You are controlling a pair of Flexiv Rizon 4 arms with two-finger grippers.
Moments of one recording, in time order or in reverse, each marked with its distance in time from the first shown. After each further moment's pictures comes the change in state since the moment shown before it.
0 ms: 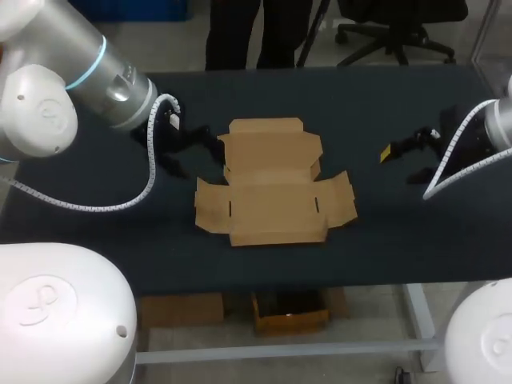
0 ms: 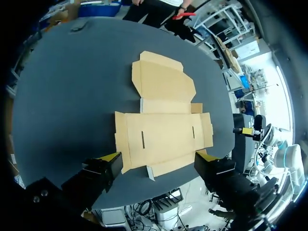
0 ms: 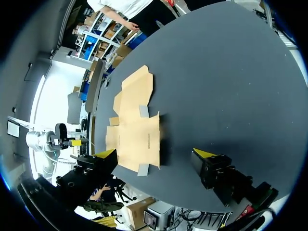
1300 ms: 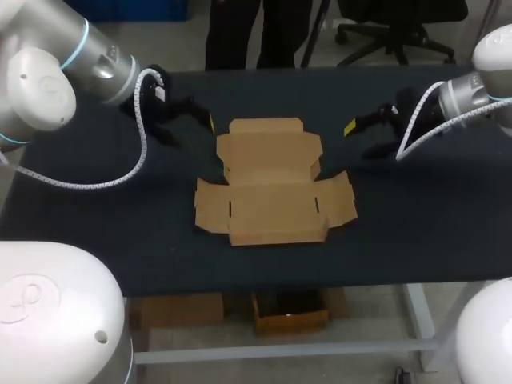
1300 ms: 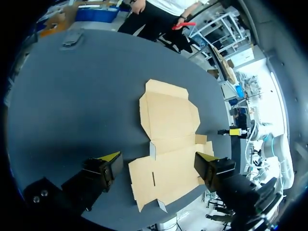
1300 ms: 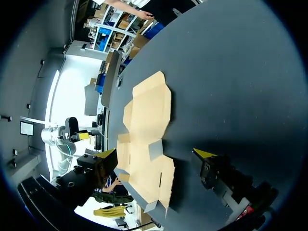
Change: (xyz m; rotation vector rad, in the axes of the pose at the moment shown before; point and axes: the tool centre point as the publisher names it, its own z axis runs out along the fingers) left arm -0.037 -0.100 0.012 0.055 0.072 0.007; right arm 0.016 0.091 0.097 0.123 0.201 -0.028
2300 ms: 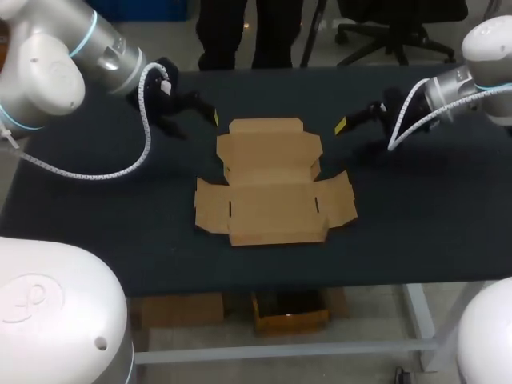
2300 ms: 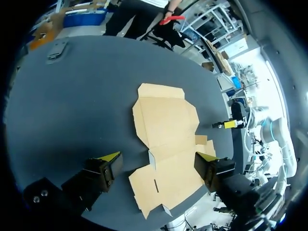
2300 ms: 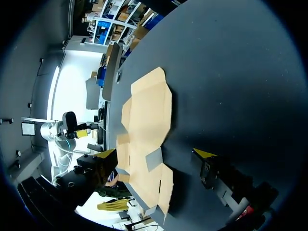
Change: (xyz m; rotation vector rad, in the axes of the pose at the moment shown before) left arm 0.004 -0.023 0.013 -0.031 0.008 0.092; right arm -0.004 0.019 0.024 0.085 0.014 0.011
